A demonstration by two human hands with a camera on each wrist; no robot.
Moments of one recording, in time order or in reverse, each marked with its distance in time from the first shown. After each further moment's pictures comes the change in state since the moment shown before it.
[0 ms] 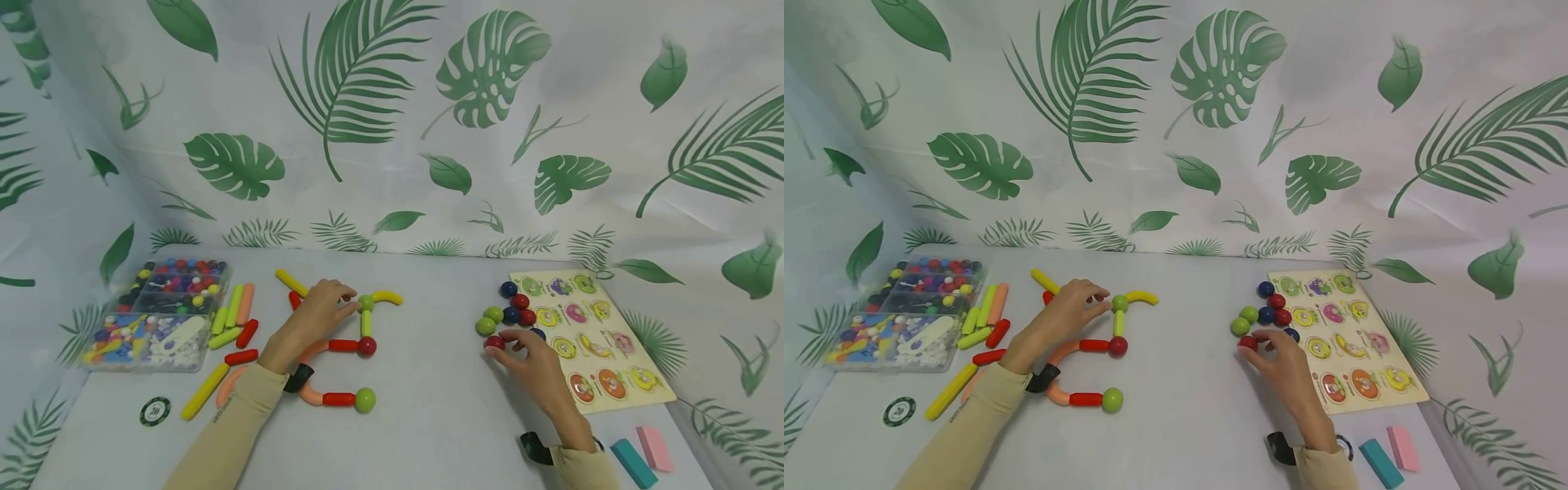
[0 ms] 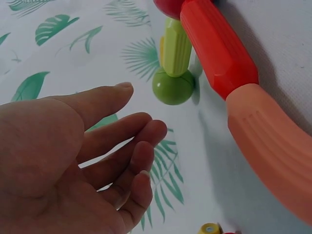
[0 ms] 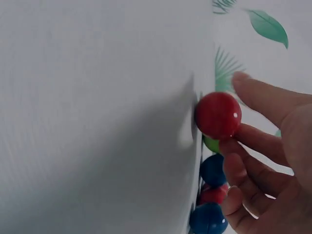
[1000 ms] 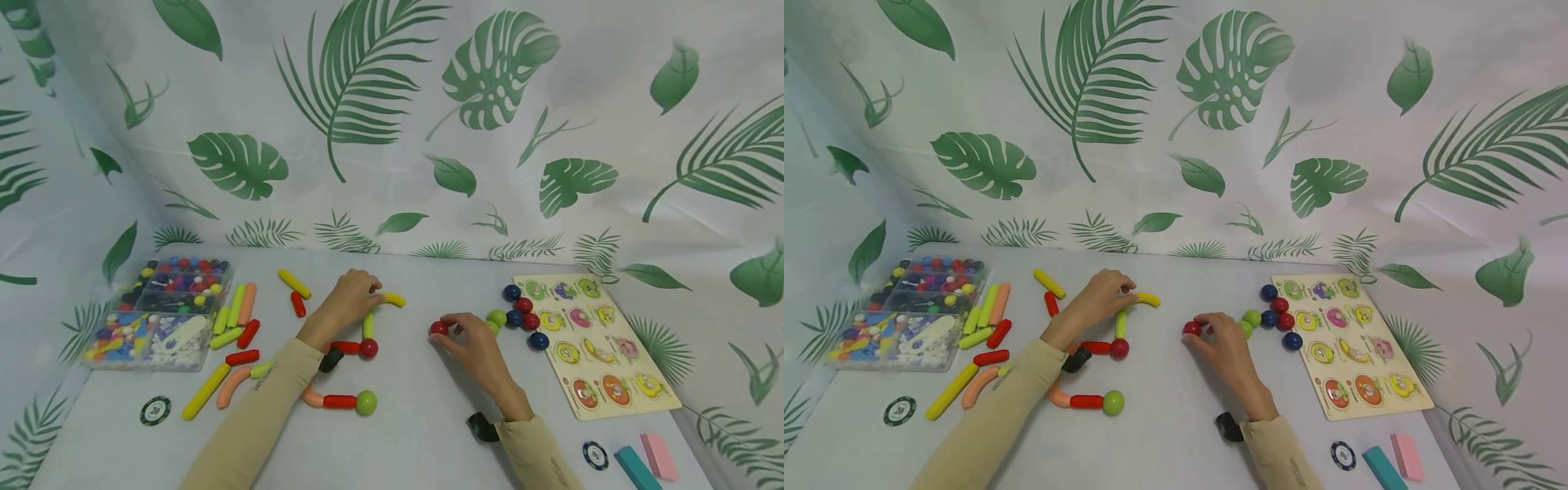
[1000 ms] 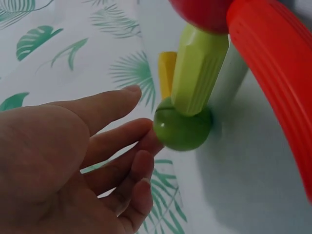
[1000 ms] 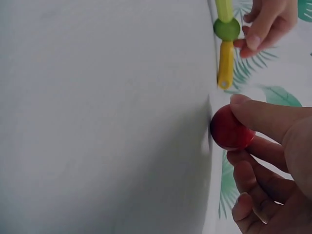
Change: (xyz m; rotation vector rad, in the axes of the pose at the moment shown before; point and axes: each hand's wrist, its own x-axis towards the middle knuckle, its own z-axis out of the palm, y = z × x) left_hand 0.049 0.021 0.018 0.049 -0.052 0.025; right_hand 0.038 -0.072 0.060 0.077 -0.047 -0.207
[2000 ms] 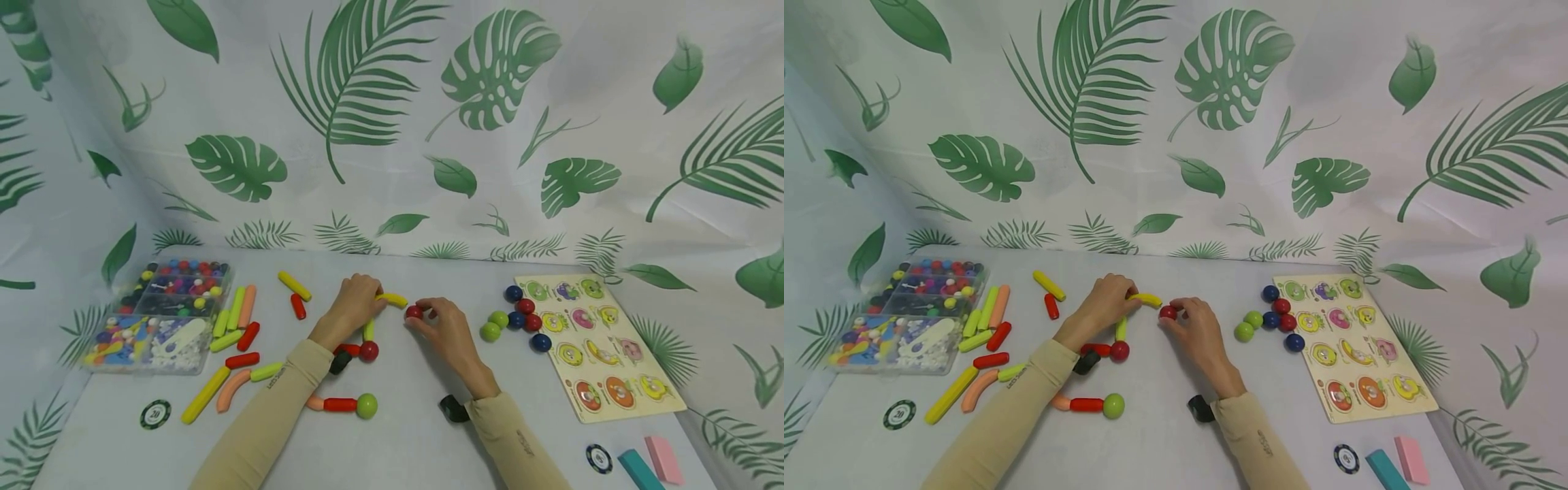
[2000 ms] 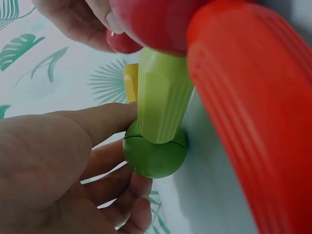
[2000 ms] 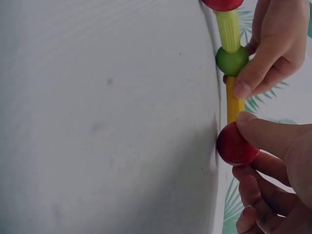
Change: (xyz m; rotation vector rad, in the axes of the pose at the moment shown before) left_hand 0.011 0.003 0.020 0.090 0.004 -0.085; right_hand 0.040 -0.026 0.032 0.037 0.018 0.021
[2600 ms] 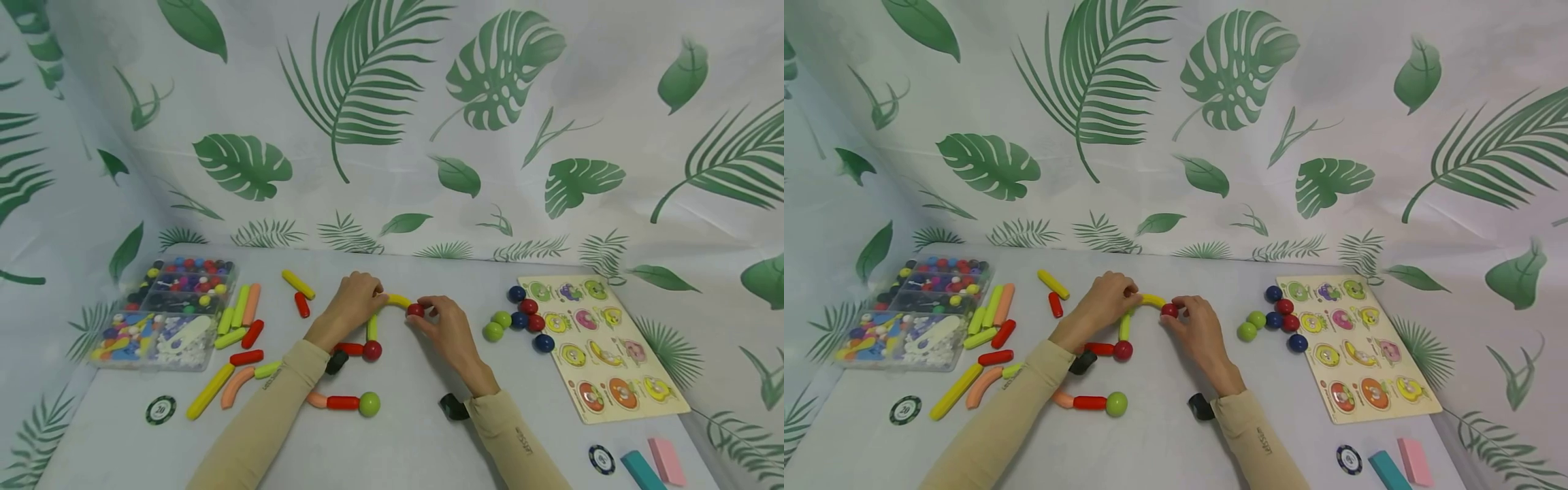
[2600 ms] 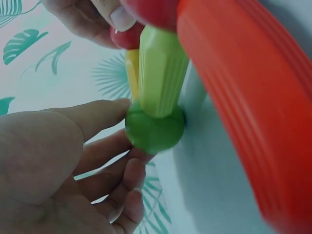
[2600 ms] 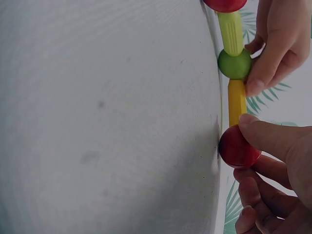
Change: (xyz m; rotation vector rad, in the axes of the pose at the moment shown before) left_hand -0.009 -0.006 -0.008 -0.053 0.036 0.017; right_hand 0.002 -0.005 0.003 0.007 0.025 0.005
